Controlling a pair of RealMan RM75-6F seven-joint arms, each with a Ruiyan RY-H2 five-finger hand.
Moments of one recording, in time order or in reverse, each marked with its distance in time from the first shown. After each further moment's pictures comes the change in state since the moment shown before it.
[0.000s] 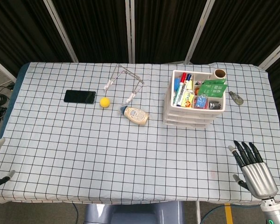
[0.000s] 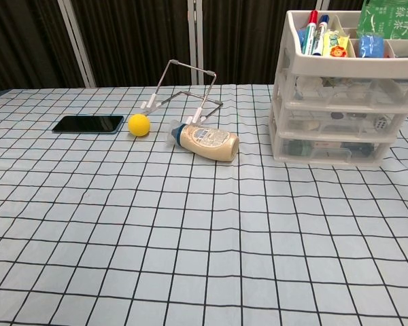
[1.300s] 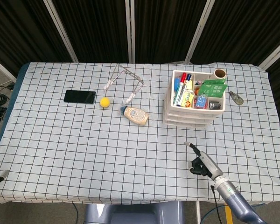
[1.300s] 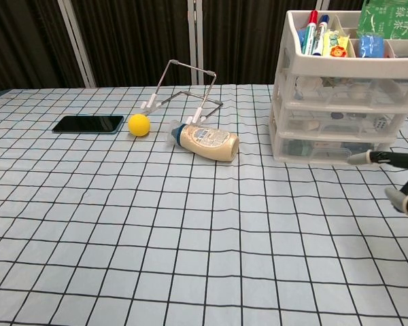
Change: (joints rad) left arm 0.021 0.030 -0.010 -0.008 0.011 0.054 -0.065; right arm 0.293 -0.052 0.143 -0.352 0.499 -0.727 0.690
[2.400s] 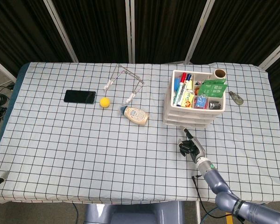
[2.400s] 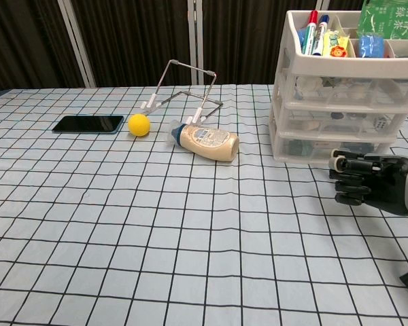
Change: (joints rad) left arm 0.012 0.001 0.006 -0.003 0.042 0.036 0.012; right arm 0.106 -0.309 0.225 0.318 0.356 -0.197 0.366
